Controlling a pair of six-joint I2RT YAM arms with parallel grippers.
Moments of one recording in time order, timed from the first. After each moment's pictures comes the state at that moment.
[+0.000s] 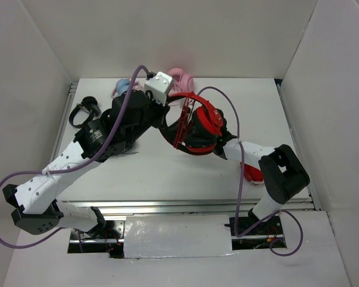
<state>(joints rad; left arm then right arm) -0.91 1.32 1.69 -0.63 -0.39 -0.06 0.56 1.61 0.90 0.69 -0.76 0.13</state>
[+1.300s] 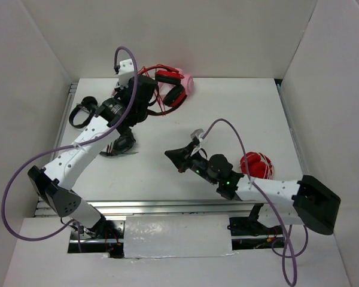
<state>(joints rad) -0.65 1.53 1.73 -0.78 -0.88 -0.59 0.99 1.24 0.49 0.85 0.07 0.34</state>
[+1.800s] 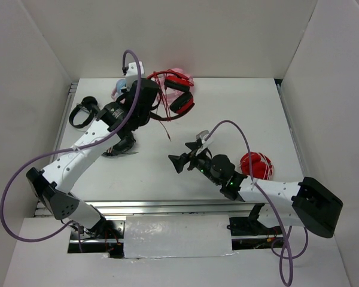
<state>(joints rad) -0.67 1.51 1.69 -0.74 -0.80 -0.51 0.94 1.18 0.41 0.79 0.20 0.21</state>
